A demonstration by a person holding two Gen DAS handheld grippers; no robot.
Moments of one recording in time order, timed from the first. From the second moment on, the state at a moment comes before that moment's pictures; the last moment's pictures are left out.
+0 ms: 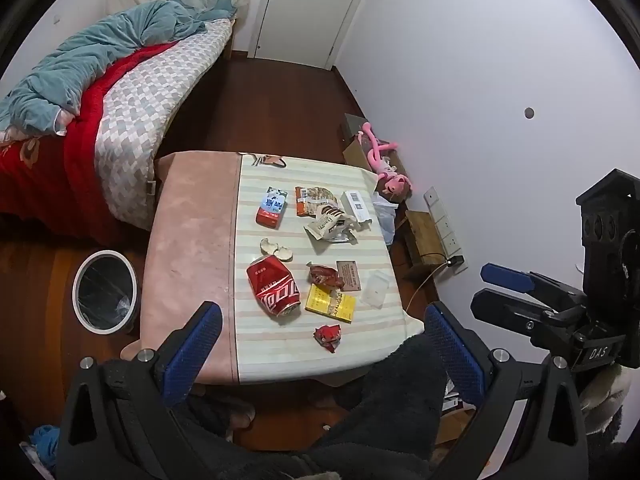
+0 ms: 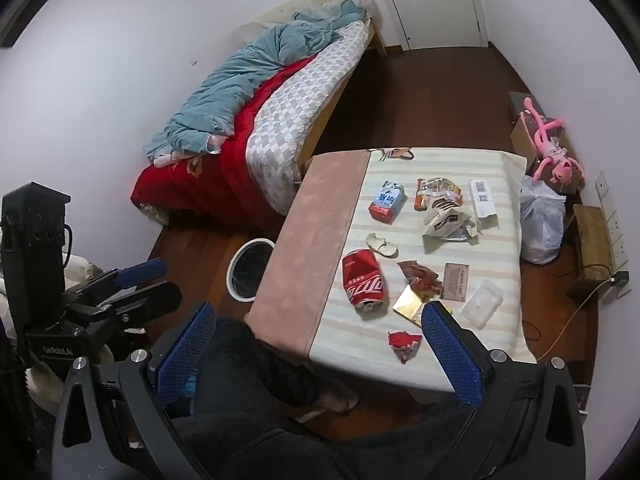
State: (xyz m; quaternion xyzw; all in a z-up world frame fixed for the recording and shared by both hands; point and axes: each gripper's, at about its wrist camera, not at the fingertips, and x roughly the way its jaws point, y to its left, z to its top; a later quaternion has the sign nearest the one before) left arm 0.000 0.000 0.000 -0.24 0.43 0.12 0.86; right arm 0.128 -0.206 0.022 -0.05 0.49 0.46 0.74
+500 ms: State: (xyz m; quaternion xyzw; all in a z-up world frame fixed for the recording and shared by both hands) left arm 0.003 -0.008 -0.003 -0.25 0.43 0.12 0.86; right arm 0.124 -0.205 0.024 -0.05 0.49 0.46 0.74
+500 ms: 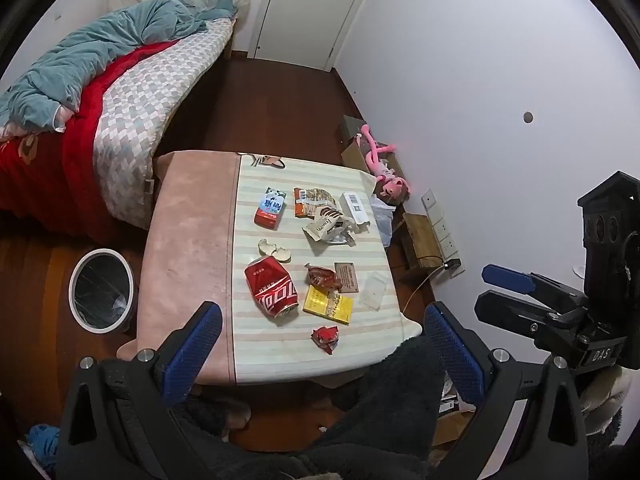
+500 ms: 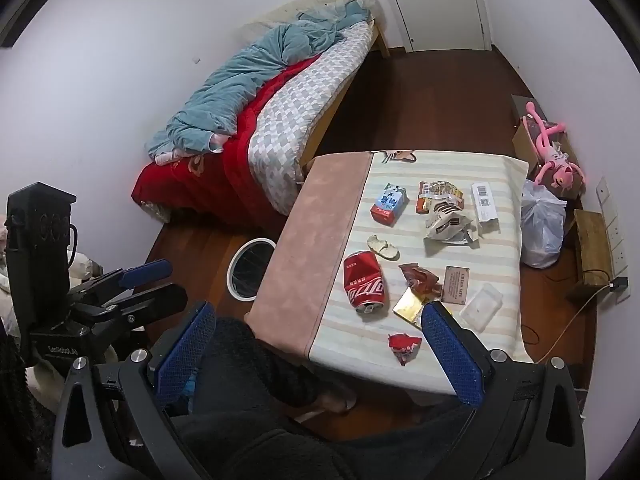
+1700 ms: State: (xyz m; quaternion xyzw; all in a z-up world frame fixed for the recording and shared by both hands) left arm 0.009 -0.006 -0.012 -0.25 0.43 0.12 0.86; right arm 0.127 -0.212 0.025 -0.05 0.49 0.46 0.74
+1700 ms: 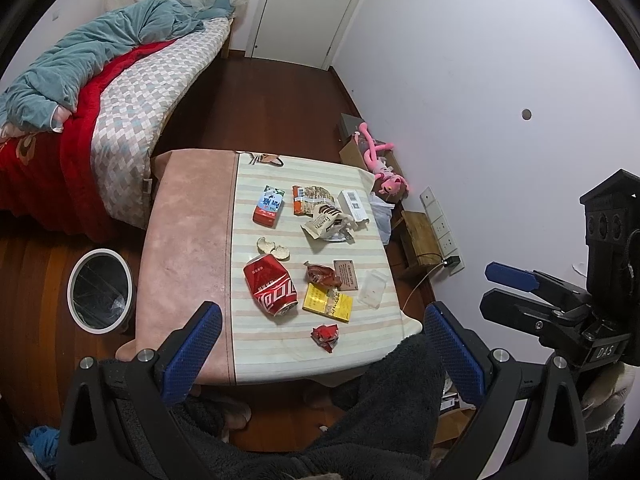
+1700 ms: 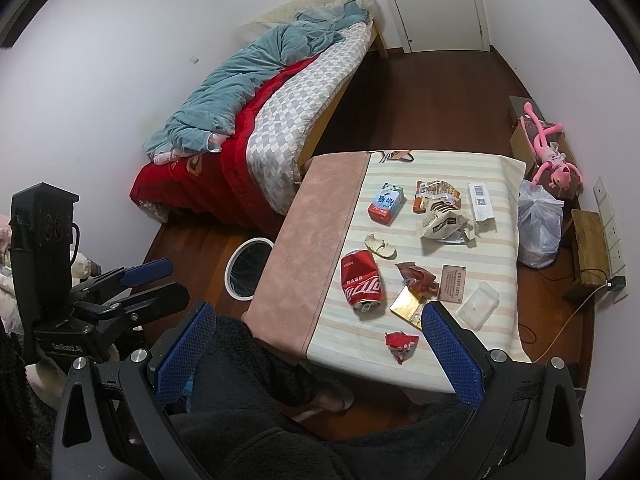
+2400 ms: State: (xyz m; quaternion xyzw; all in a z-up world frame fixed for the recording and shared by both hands) left arm 0.010 -0.007 -0.007 -0.25 0.43 0.11 0.86; right arm 0.125 -0.207 0.026 -0.06 0.49 0.46 0.74
